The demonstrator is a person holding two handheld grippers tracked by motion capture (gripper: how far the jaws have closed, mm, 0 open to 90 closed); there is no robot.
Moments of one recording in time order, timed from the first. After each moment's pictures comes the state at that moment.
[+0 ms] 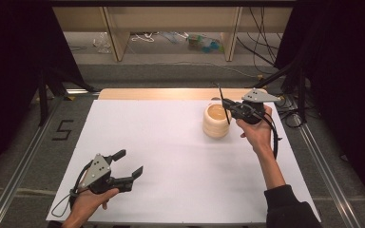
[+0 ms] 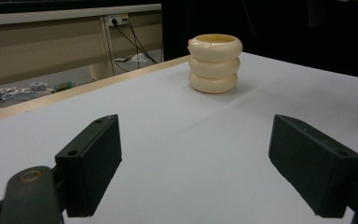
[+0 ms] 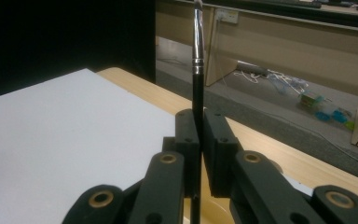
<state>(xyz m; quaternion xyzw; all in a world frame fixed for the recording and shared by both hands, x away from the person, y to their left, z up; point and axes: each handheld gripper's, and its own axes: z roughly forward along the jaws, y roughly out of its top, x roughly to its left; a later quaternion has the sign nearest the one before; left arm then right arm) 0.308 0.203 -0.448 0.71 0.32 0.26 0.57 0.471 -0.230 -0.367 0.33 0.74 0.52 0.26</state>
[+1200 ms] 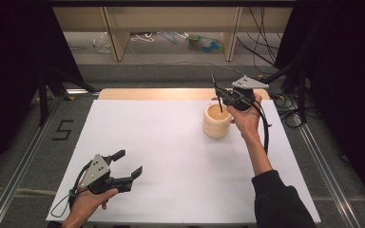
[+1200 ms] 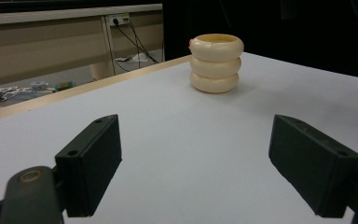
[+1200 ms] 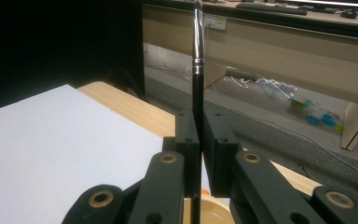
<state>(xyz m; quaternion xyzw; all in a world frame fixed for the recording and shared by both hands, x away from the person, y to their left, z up) 0.307 0.204 -0.448 0.71 0.32 0.26 0.57 0.511 -0.207 -0.358 0.35 0.73 0.52 0.29</state>
